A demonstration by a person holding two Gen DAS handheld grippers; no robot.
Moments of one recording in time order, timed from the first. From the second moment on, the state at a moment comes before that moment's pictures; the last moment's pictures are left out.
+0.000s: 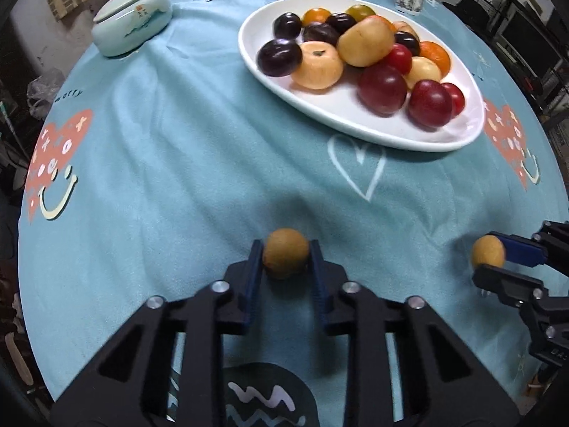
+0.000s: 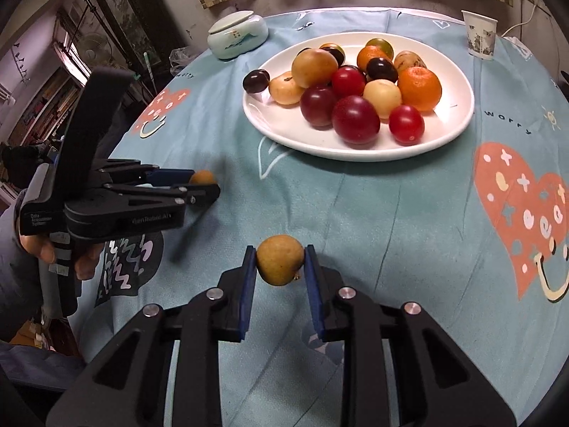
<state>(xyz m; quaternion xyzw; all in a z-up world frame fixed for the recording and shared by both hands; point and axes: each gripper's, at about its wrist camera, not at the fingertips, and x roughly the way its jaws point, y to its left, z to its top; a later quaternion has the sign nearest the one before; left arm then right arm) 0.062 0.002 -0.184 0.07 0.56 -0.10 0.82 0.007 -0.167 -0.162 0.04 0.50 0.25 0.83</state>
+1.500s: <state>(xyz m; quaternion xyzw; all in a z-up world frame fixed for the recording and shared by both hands) 0.152 -0.063 -0.073 0.08 0.44 -0.11 0.89 0.114 -0.212 -0.082 0.05 0.39 0.20 0.90</state>
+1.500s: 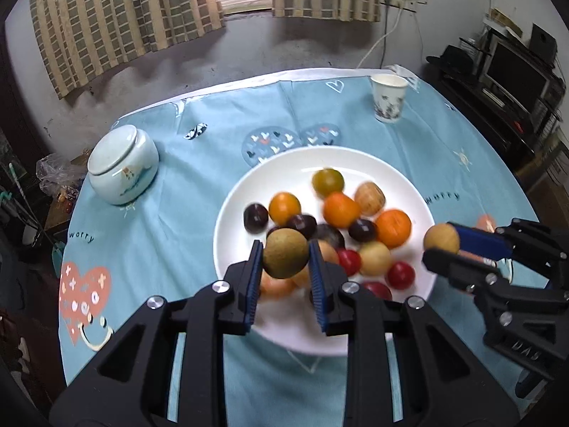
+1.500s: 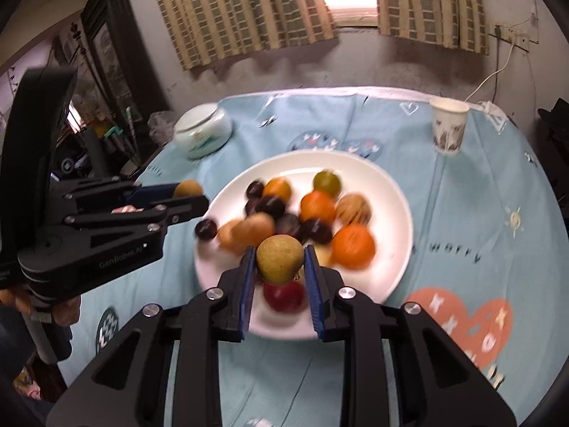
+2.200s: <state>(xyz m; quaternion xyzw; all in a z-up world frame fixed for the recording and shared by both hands) 0.196 -0.075 -0.107 0.08 0.46 -0.09 0.88 0.194 -0.199 -0.113 0.03 0.44 0.17 0.88</state>
